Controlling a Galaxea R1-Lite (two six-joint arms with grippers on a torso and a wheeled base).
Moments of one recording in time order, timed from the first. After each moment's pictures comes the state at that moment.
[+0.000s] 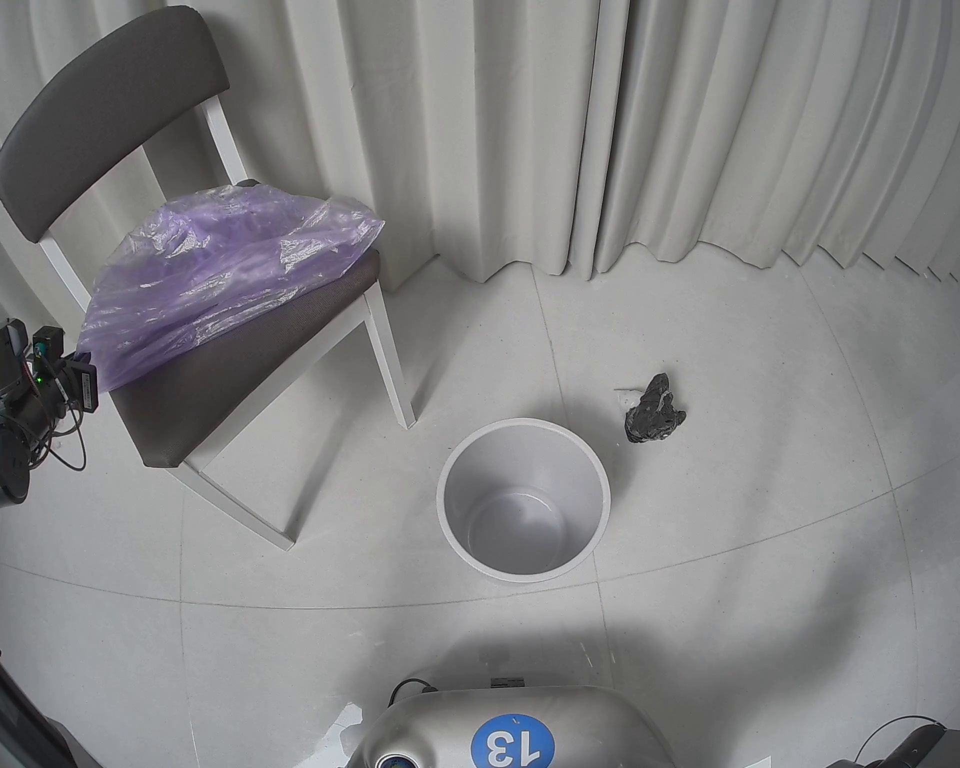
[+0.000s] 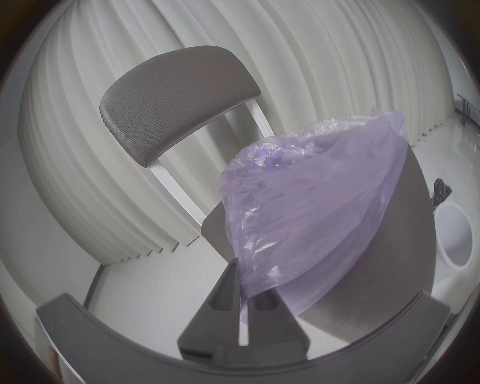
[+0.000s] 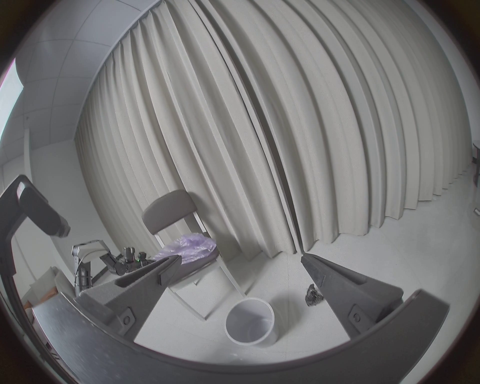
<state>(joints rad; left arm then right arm) 0.40 1.75 -0.87 -0.82 -0.15 0.31 0.16 0.74 -0.73 -0.26 0.30 0.27</state>
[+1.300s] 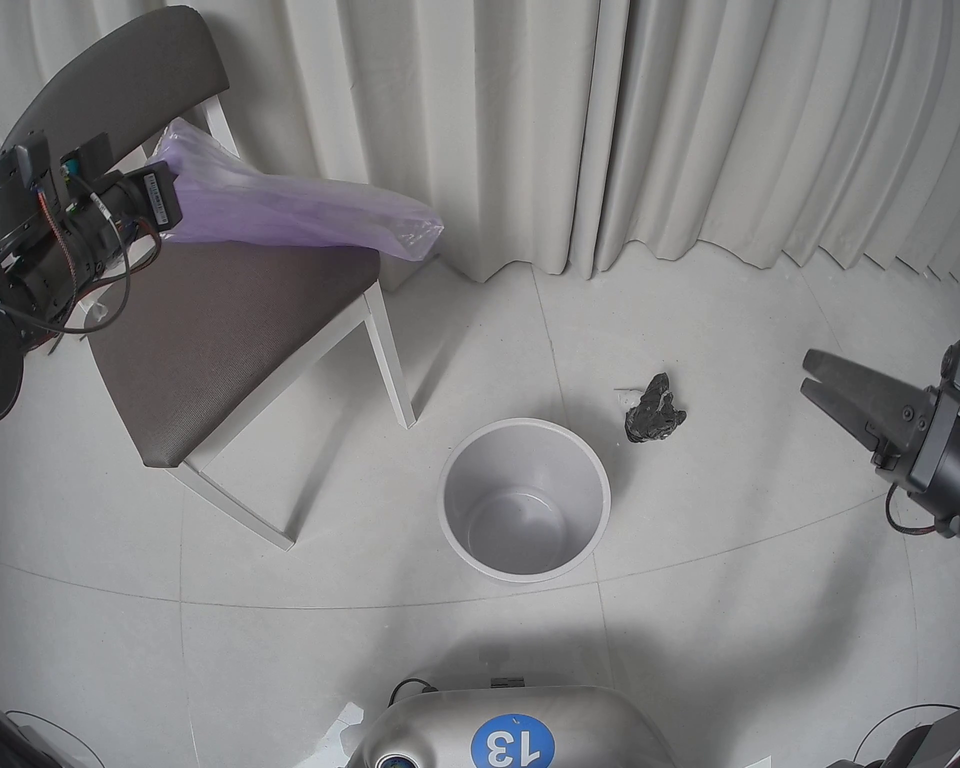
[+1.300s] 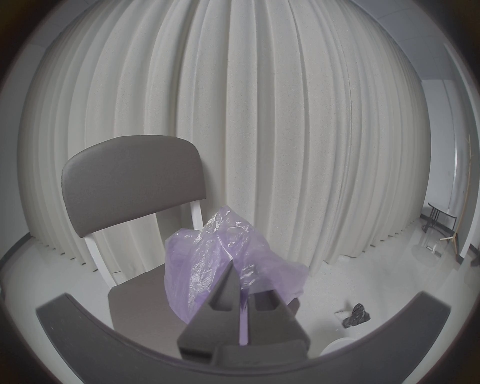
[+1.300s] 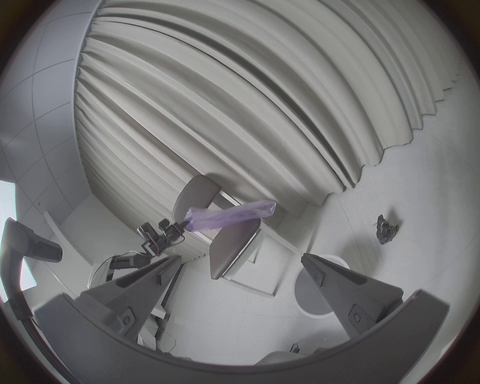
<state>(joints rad) -0.14 1.54 -1.19 -0.57 0.05 0.01 0.47 1.18 -0.47 -0.78 0.29 0.60</state>
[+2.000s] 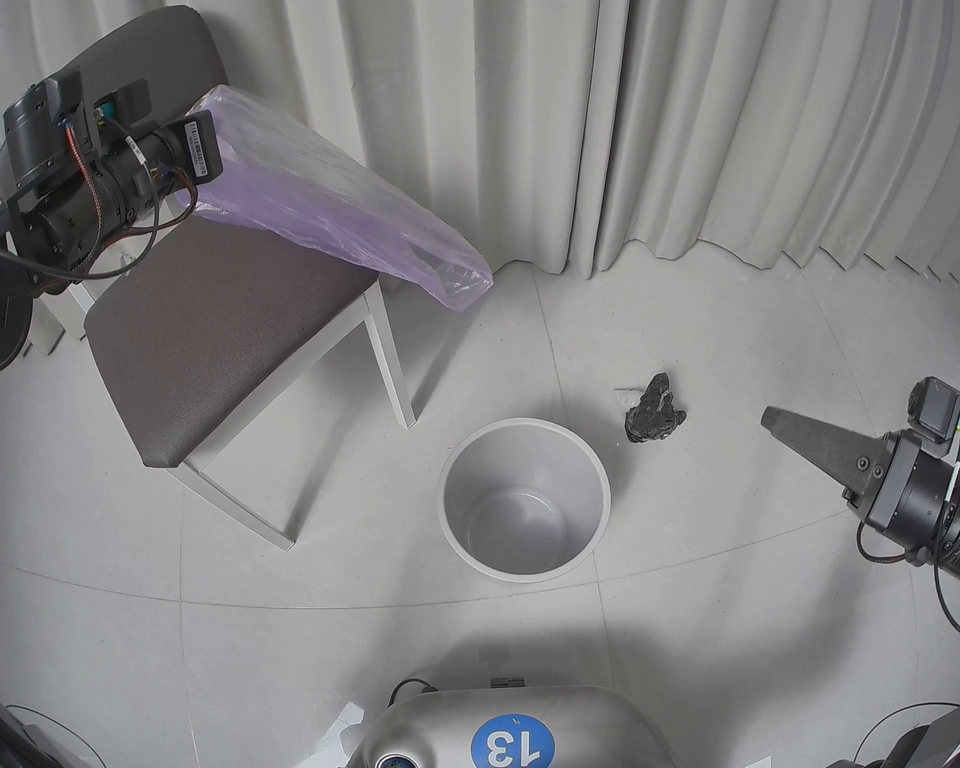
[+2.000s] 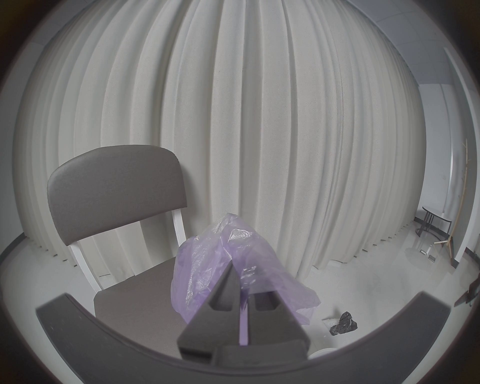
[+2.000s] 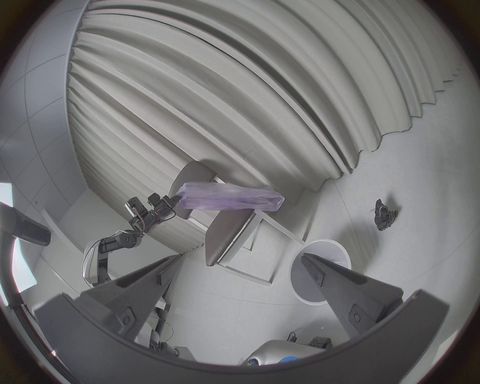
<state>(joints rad) -0.24 1.57 -1.38 -0.42 0.12 0.04 0.47 1.24 -0.38 -0.86 0.31 0.58</state>
